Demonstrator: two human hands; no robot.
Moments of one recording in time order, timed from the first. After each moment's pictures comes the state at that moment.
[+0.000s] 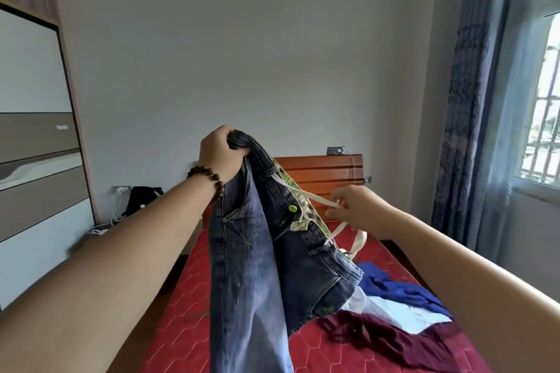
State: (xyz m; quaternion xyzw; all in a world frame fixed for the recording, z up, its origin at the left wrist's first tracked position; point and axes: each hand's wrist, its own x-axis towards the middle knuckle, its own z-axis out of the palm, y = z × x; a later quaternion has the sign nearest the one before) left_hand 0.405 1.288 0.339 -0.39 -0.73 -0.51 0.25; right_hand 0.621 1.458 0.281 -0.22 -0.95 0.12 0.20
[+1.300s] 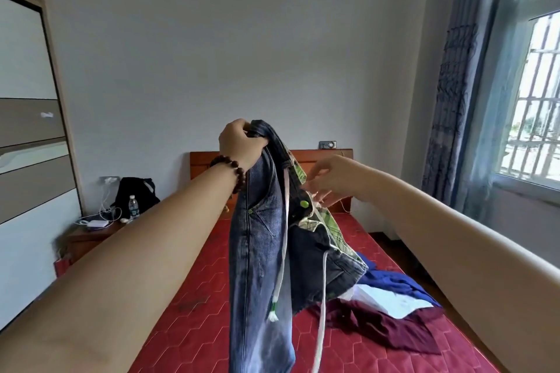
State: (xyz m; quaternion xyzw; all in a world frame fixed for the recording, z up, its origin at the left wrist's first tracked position) left_hand 0.431 1.302 0.336 -0.35 -0.71 -0.59 0.17; right_hand 0.606 1.412 0.320 -0.23 -0.90 0.35 0.15
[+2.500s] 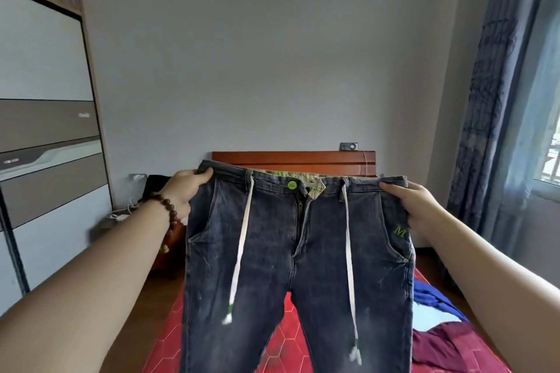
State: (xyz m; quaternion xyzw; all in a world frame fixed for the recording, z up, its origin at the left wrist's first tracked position) left_hand 0.336 1.203 0.270 -0.23 -0.65 -0.71 -0.15; right_hand 0.638 1.514 0.249 -0.24 -0.57 0.69 0.39
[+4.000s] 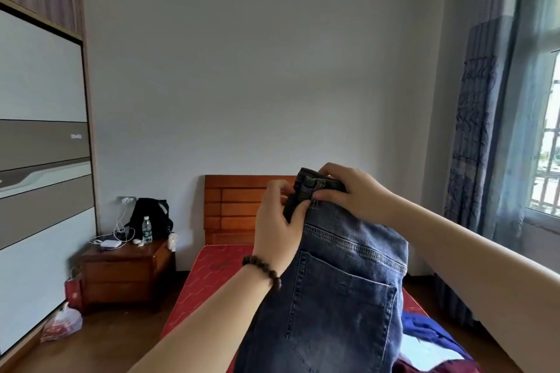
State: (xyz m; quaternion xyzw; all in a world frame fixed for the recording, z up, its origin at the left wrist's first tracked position) left_hand 0.490 1.283 0.267 -0.47 -0.57 -0.64 0.21; right_hand 0.599 1.414 0.346 -0.02 -0.94 0.11 0.31
